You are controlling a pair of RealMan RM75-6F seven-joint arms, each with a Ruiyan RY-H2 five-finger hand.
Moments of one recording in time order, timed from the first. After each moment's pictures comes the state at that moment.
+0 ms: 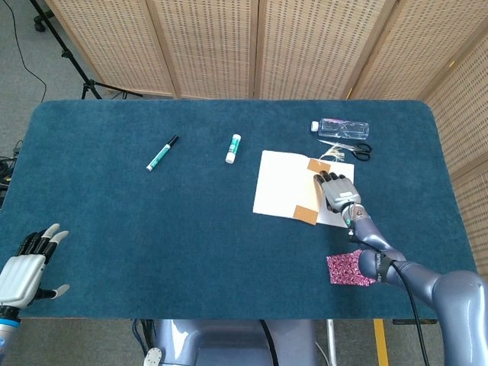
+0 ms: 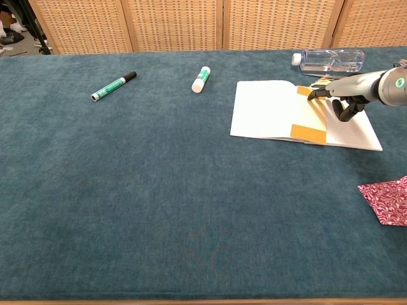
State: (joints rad) left arm -0.12 -1.05 0.04 -1.76 1.43 1.31 0.06; right arm 0.99 -1.54 0.01 -1.01 -0.66 0.52 -0.35
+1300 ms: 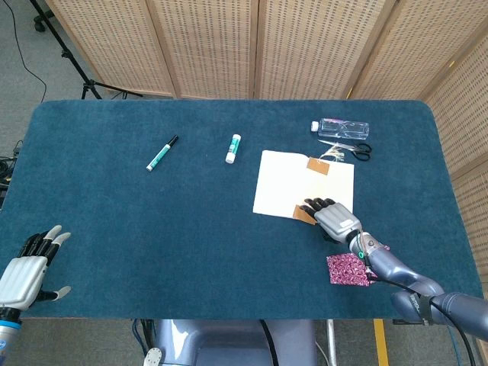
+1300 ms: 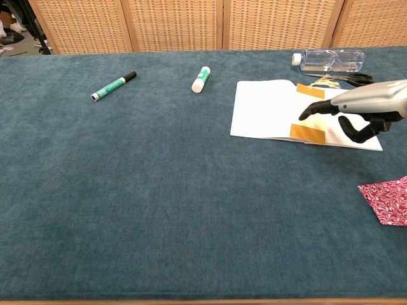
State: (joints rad) left arm -0.12 -1.05 0.05 -1.76 1.45 1.31 0.07; right arm 0.83 -1.28 0.01 -1.44 -1.22 0.63 -0.09
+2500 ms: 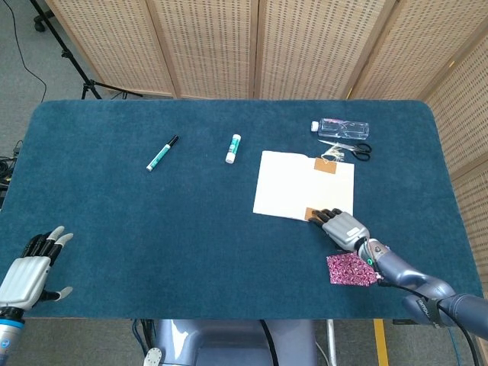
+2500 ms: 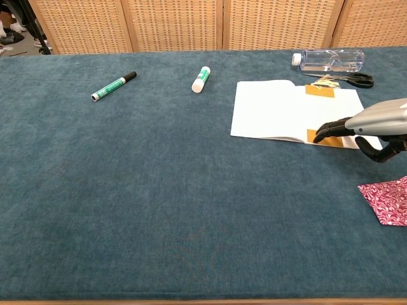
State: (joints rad) left arm -0.12 -1.06 0.05 -1.76 1.44 1.30 0.09; right arm 0.82 -1.27 -0.06 -1.36 -1.37 0.56 -0.06
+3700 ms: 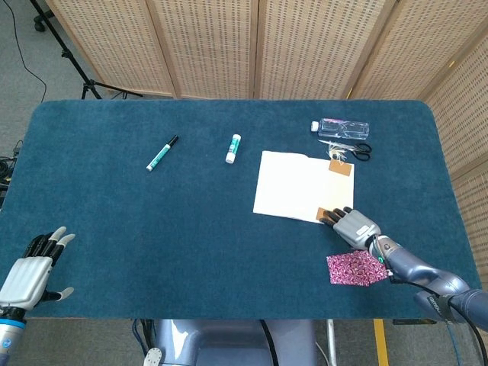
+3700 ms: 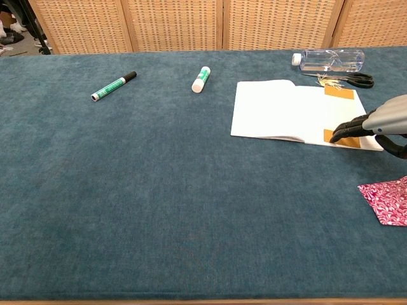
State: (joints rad) left arm -0.12 -1.07 0.05 -1.77 1.43 1.29 0.10; right arm 0.85 -1.22 -0.10 -1.35 -1.42 0.50 -0.12
